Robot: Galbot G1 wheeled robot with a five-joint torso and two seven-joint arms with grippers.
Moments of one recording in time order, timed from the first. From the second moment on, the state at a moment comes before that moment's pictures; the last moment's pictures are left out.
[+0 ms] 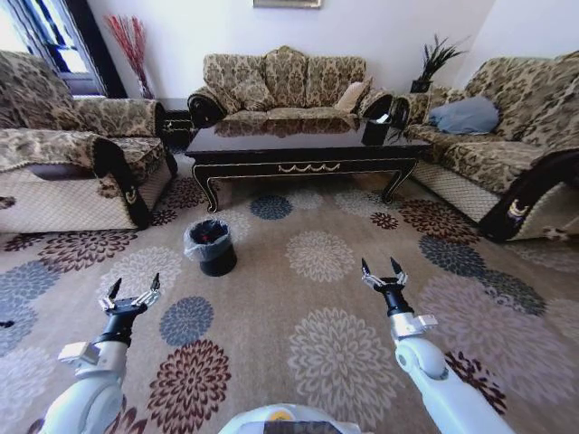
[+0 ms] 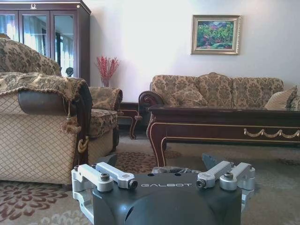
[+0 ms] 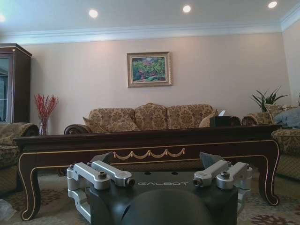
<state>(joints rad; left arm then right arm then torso) 1.77 -1.08 -0.86 -2.16 -0.61 -0.12 -0.16 -1.38 0.99 0.48 1.77 0.57 0.44 0.05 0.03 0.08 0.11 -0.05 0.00</state>
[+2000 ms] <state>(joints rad) 1.79 -1.10 -0.83 -2.16 -0.54 -0.14 -0.15 -1.40 1.00 0.52 1.75 0.58 0.52 0.02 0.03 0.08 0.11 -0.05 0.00</state>
